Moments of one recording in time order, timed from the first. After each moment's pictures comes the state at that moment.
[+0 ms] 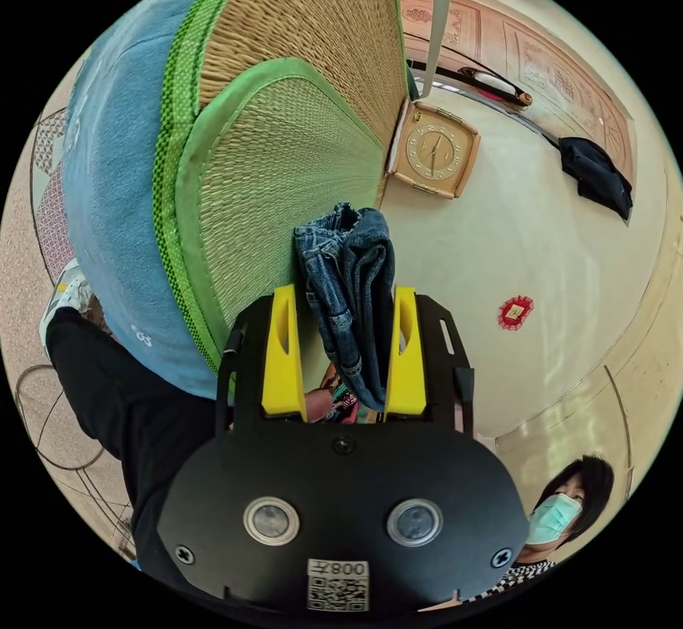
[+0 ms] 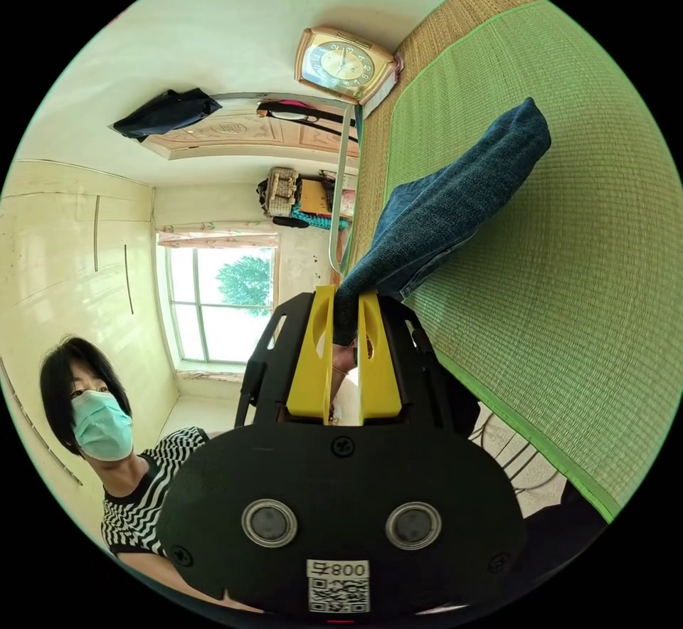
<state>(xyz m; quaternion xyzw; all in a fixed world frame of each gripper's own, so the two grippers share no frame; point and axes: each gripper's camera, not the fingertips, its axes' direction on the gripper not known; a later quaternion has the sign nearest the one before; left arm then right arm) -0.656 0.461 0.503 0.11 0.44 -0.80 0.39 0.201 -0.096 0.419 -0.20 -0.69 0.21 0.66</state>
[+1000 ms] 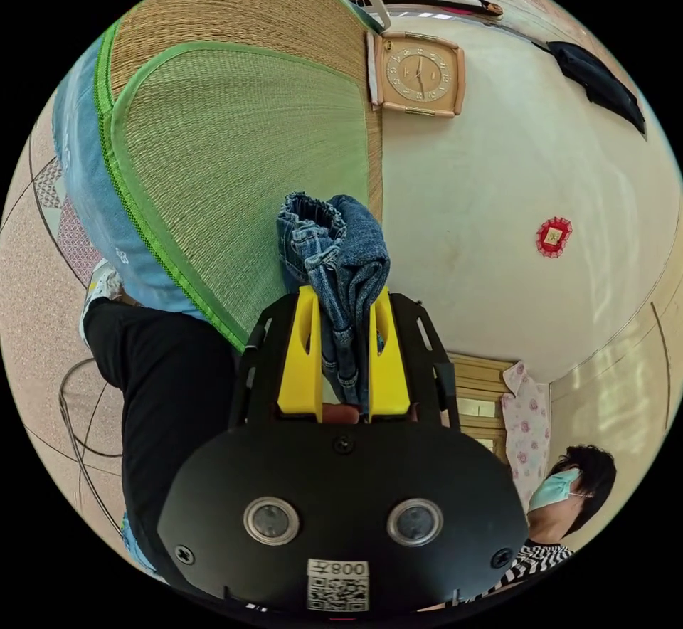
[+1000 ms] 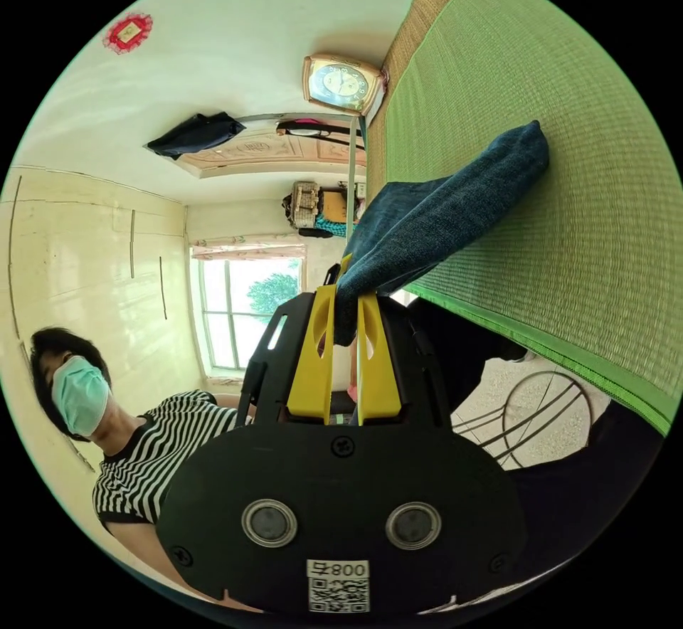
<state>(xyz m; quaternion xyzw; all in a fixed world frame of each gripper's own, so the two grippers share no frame) -0.509 0.316 0.677 0.03 0.46 -0.72 0.52 0.334 0.099 0.330 -0.16 -0.73 0.26 0.62</state>
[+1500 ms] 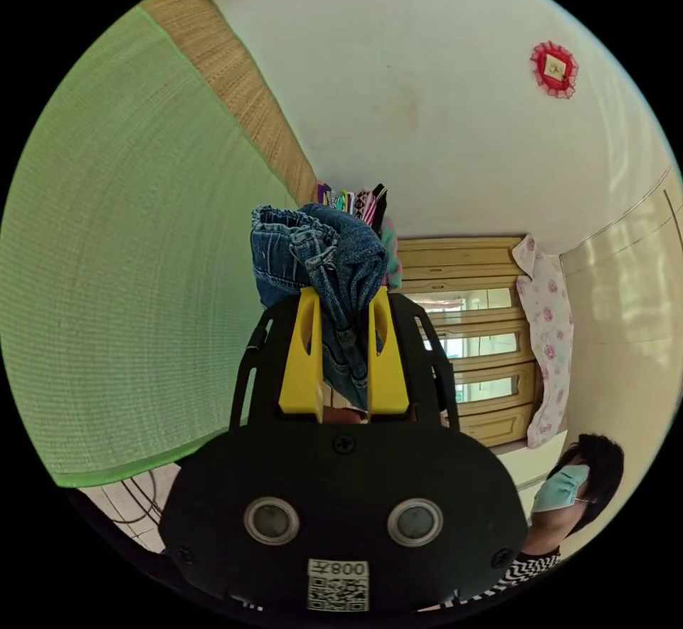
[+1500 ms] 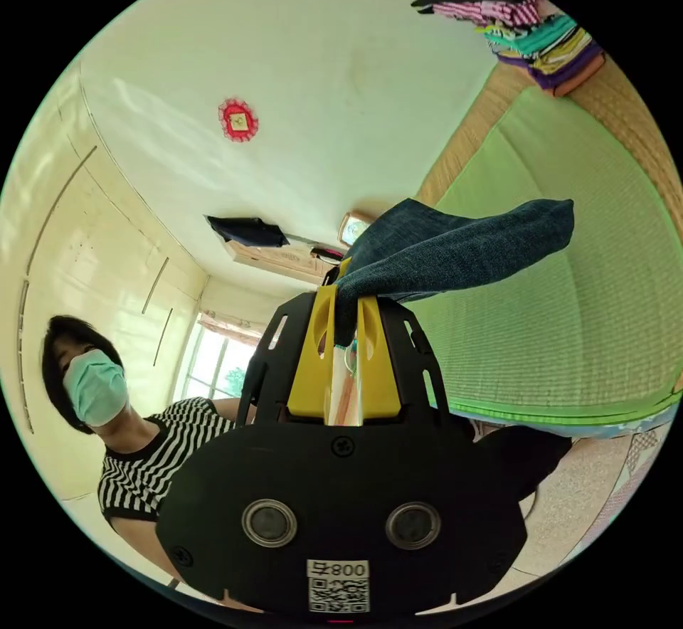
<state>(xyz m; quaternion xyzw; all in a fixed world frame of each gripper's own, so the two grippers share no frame) -0.278 -0.098 0.895 0.02 0.63 -0.48 0.61 0.638 0.214 0.225 0.08 -0.61 0.39 0.69</state>
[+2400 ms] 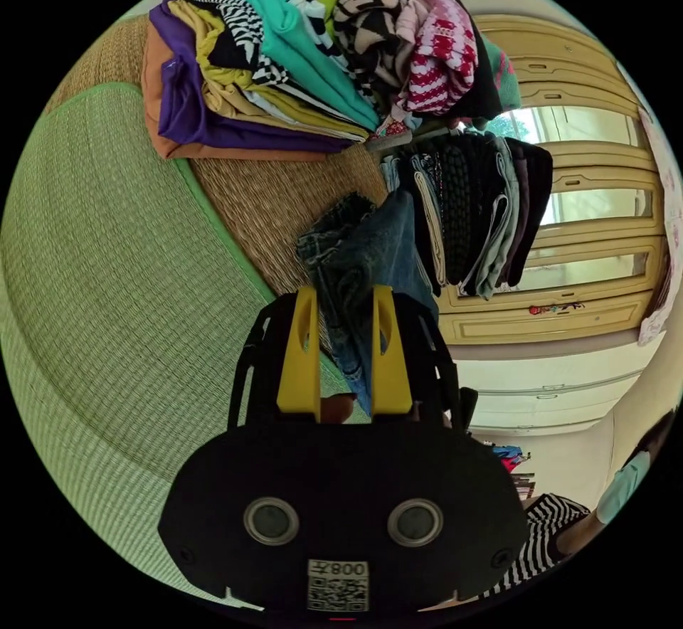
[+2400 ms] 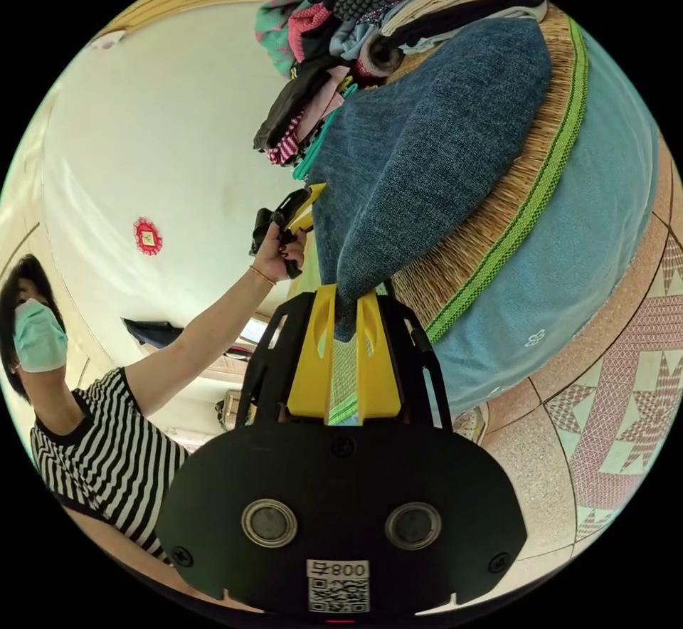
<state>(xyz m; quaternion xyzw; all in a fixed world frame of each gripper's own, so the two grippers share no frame) 0.333 -0.420 1.317 -0.17 0.61 -0.12 0.76 0.745 0.433 0.255 0.05 -0.40 0.57 0.72</state>
